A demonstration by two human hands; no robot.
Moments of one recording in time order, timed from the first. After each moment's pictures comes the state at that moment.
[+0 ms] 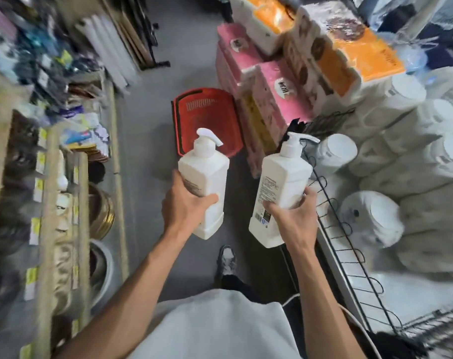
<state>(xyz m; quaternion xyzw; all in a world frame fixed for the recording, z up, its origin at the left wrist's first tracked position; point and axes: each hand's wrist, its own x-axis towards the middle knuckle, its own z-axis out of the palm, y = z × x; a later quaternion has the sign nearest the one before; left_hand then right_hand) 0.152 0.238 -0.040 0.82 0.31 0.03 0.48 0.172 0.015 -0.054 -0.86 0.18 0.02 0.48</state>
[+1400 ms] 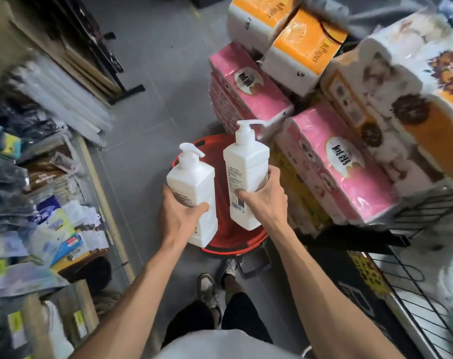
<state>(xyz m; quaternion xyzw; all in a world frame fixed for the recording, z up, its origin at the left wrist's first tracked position) 0.681 0.492 -0.138 0.83 0.30 -0.04 0.47 0.714 0.304 -0.154 -0.87 0.19 0.09 0.45</state>
